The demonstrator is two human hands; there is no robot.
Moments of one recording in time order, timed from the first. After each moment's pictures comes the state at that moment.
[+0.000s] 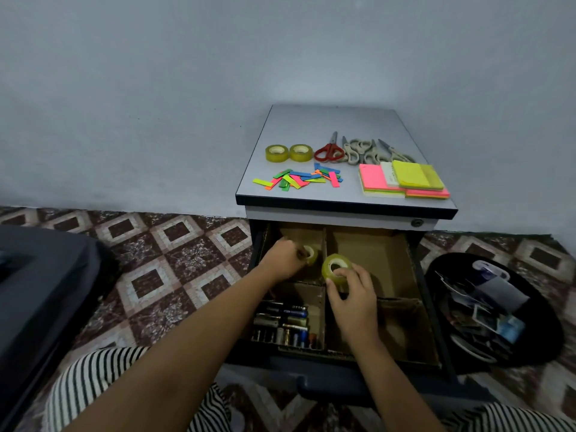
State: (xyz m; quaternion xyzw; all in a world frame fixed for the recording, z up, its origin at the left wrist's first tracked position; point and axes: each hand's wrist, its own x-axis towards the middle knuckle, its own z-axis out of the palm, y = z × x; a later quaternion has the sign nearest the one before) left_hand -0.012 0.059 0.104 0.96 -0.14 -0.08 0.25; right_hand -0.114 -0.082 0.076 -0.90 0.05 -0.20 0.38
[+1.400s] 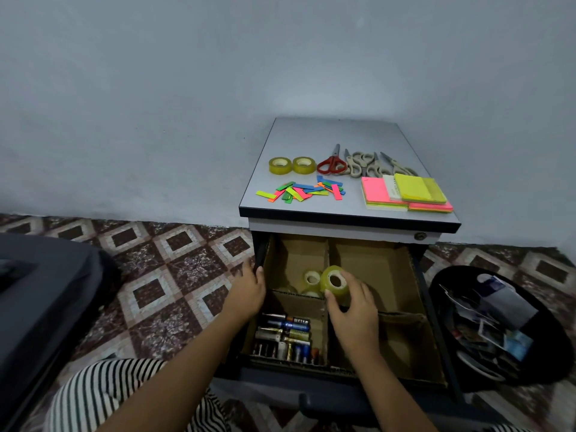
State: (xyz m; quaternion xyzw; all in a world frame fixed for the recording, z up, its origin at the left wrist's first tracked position) left_hand -0.048 0.109 0.071 0.92 0.08 -0.03 0.37; right_hand -0.110 -0.081 0.076 -0.89 0.07 -0.18 0.42
